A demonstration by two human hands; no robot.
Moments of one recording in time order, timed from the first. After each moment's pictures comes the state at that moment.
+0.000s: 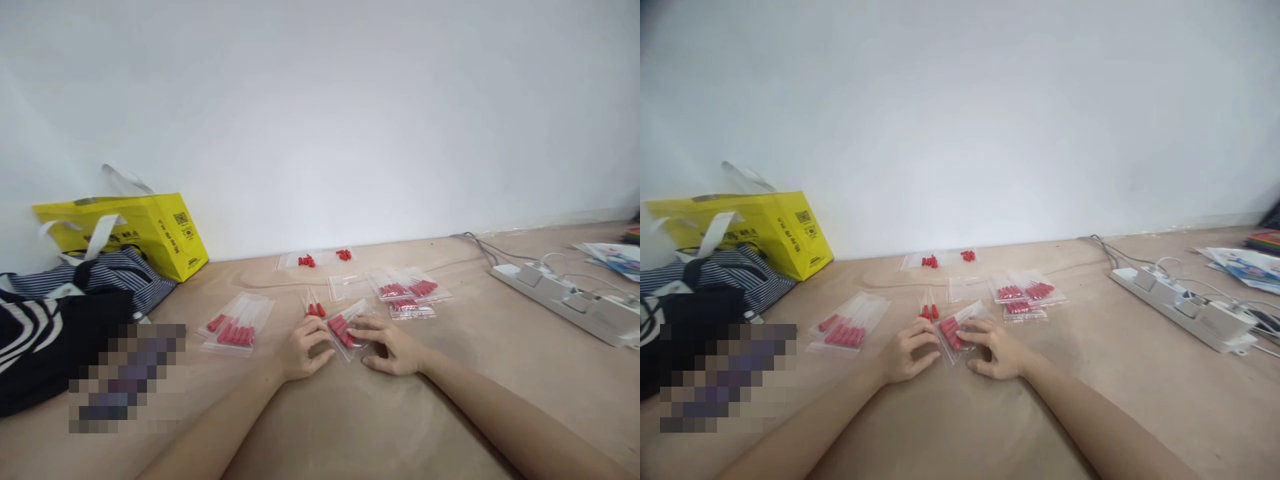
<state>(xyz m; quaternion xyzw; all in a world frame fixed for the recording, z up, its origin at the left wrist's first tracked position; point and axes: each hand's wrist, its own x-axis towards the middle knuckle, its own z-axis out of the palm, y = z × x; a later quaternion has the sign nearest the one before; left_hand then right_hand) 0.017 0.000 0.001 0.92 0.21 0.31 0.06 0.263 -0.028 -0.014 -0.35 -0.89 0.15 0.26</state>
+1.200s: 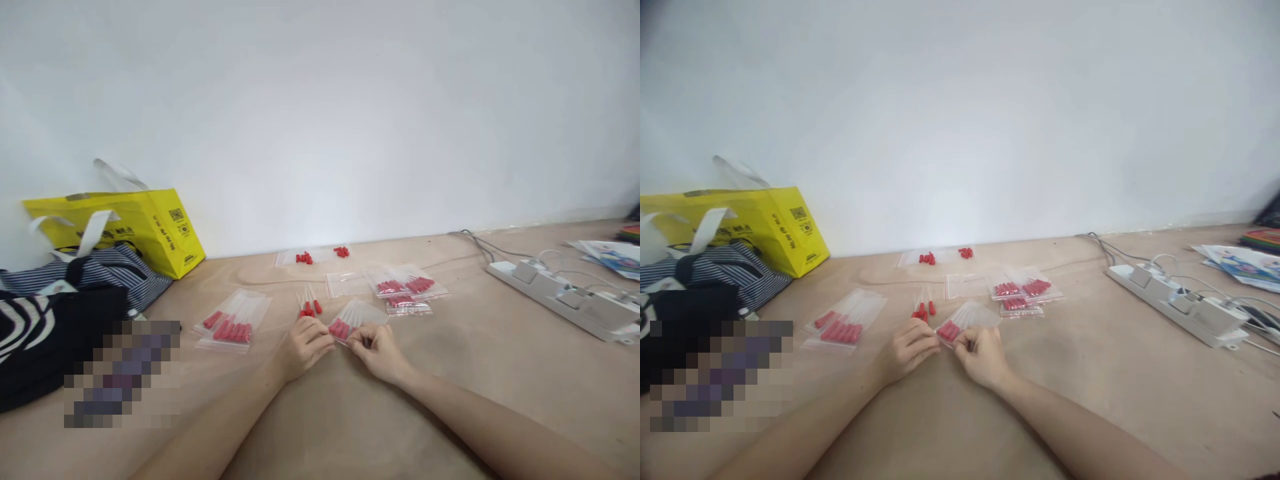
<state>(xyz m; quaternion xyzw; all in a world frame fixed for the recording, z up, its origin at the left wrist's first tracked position) 0.027 -0.007 -0.002 0.92 0.16 0.35 -0.11 0.213 -0.049 -0.012 -0.54 -0.72 0.22 0.38</state>
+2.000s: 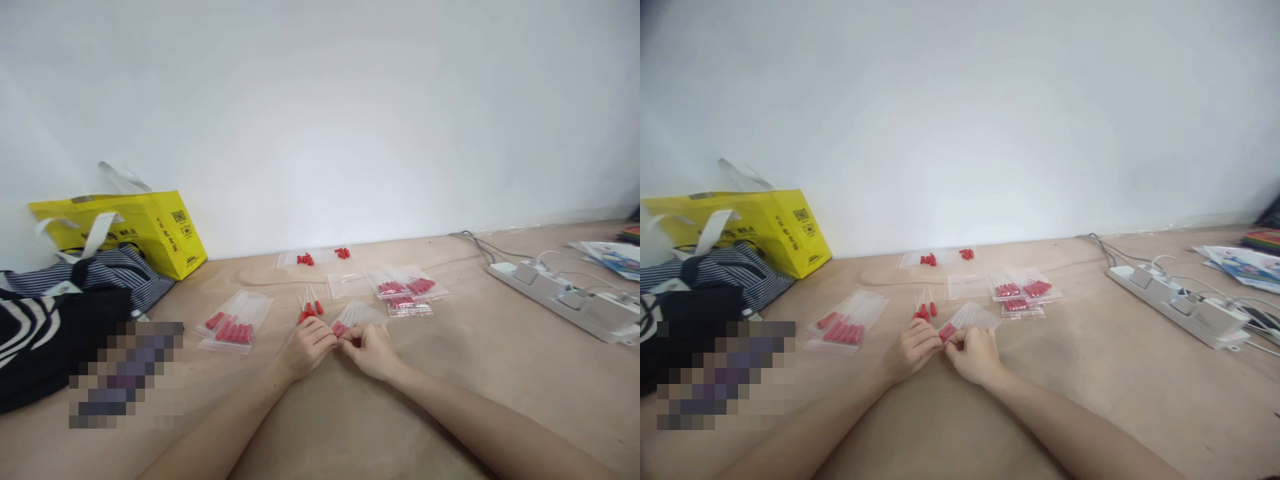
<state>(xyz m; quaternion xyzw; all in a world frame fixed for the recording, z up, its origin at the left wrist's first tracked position) 0.033 -0.003 -0.007 0.92 0.15 0.32 -0.15 0.199 -0.047 0.003 -0.57 -0.72 0.20 0.33</state>
